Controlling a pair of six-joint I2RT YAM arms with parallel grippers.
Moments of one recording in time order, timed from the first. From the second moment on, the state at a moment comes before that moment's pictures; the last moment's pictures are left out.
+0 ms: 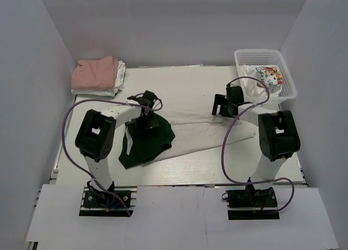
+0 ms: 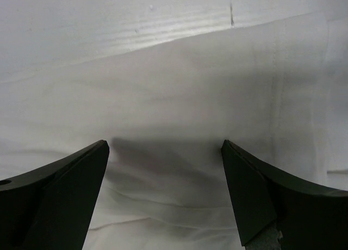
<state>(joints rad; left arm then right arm) -0.46 1.81 1.16 -0.73 -0.22 -0.79 0.22 1.82 1.06 -0.11 0.03 0.28</state>
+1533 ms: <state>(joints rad) -0.46 2.23 2.10 -0.07 0.21 -0.60 0.82 1.03 0.67 -0.42 -0.04 0.42</state>
